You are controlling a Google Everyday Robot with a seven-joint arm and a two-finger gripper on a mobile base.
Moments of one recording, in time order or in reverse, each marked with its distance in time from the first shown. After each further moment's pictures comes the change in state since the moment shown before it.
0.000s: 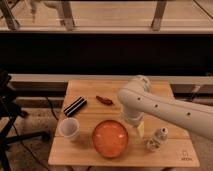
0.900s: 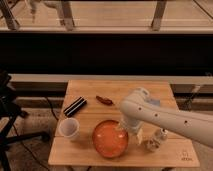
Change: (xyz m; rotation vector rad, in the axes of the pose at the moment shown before) arm -0.014 0.003 0.063 0.024 -0.068 -0.128
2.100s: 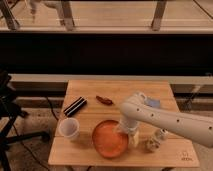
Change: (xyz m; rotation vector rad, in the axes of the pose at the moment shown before) arm 0.004 -0.014 0.049 0.011 -0.080 0.020
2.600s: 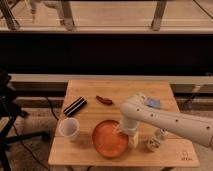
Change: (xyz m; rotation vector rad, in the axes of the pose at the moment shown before) arm 0.001 0.001 0.009 -0.001 -0.020 0.018
